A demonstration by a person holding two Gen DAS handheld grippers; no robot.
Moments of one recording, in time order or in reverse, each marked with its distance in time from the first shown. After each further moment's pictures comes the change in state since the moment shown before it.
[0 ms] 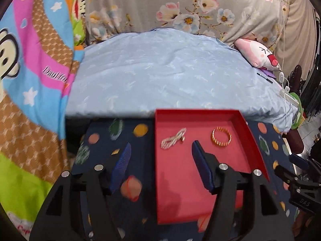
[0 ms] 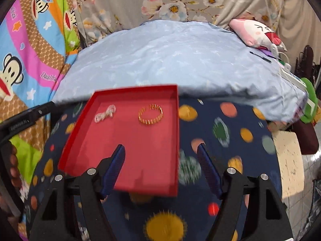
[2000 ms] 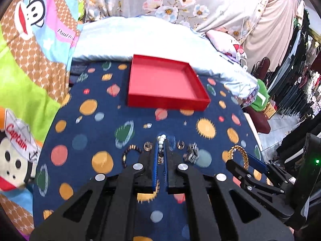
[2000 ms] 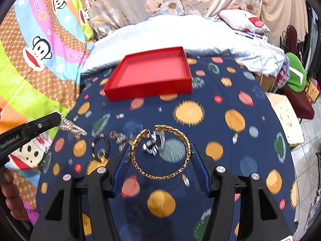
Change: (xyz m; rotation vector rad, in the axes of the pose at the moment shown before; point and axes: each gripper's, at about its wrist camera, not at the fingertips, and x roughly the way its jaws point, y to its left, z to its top) left arm -0.168 -0.022 -0.163 -0.058 0.059 -0.211; right arm -0.134 0.049 -0.170 0.068 0.003 0.047
